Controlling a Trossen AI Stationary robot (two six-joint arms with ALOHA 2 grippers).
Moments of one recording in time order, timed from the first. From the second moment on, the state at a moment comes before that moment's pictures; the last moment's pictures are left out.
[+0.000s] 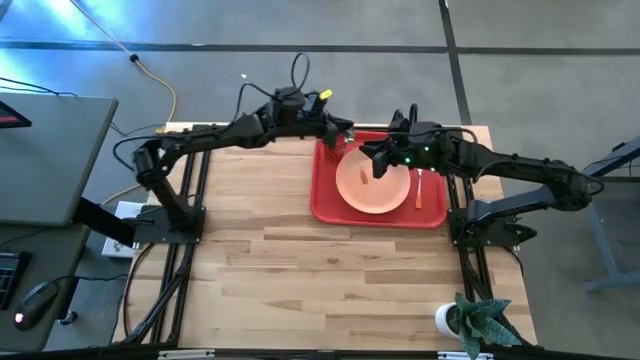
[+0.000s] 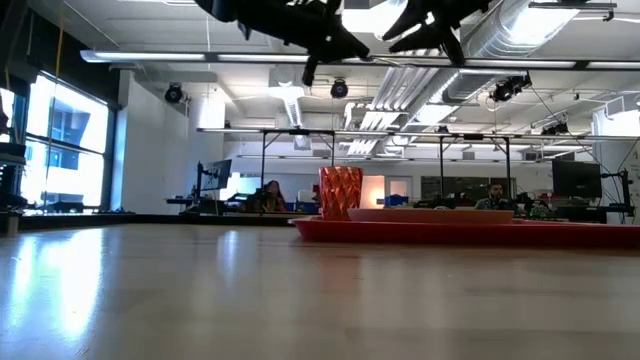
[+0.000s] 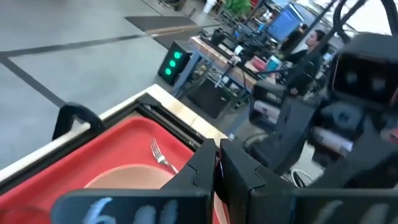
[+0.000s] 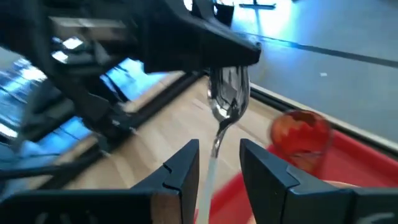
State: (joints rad) left arm 0.42 1.70 1.44 0.07 0.19 -0.50; right arm -0.24 1.13 1.04 -0.27 0.18 0.49
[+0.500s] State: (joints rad) left arm 0.41 1.80 1.56 0.07 0.12 -0.49; right arm -0.27 1.16 1.04 -0.36 0.32 0.42
